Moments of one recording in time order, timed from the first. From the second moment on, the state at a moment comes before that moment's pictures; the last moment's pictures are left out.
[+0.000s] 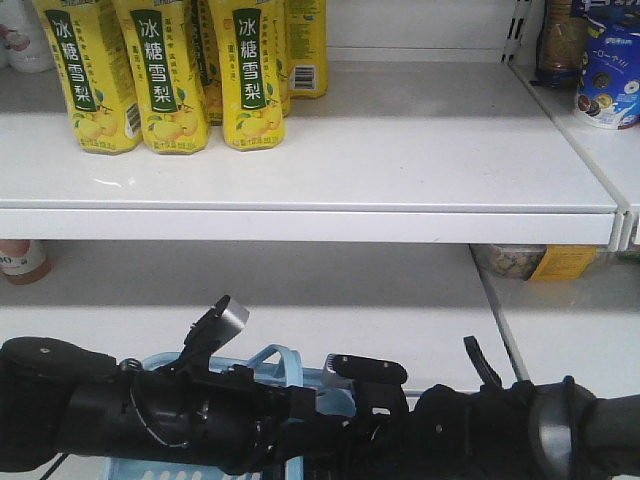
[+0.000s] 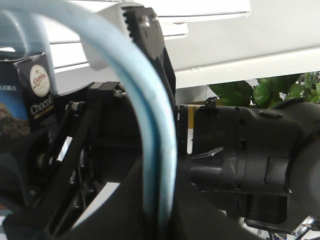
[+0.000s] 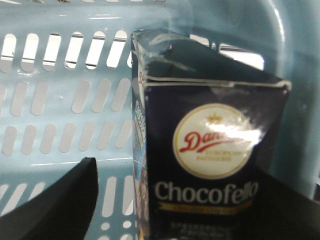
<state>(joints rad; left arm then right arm) -0.59 1.49 -0.65 -1.69 0.68 0.83 0.79 1.76 -0.69 0.87 0.16 -0.13</state>
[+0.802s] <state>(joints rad) -0.59 1.49 -0.65 -1.69 0.68 0.83 0.79 1.77 -0.69 0.87 0.16 -0.16</state>
